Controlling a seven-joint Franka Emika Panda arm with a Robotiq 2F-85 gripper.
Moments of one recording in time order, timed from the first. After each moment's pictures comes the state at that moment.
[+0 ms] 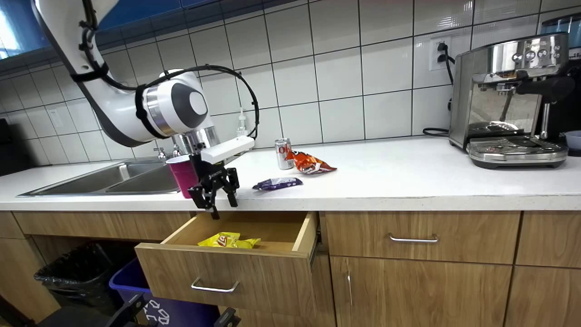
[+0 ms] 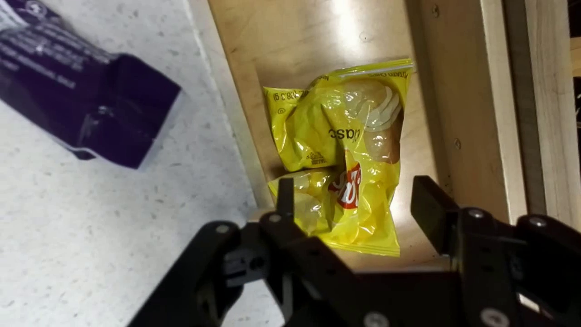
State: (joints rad) arm 0.05 0.18 0.05 -2.52 -0.27 2.71 -1.08
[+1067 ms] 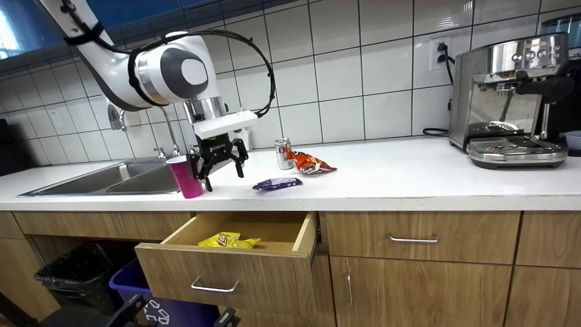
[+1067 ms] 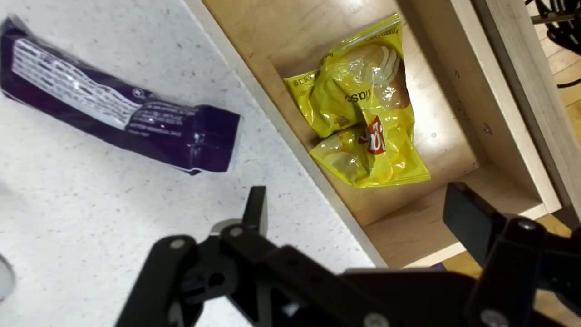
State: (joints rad) arm 0.02 0.02 0.04 -2.52 -0.02 2.62 -1.01
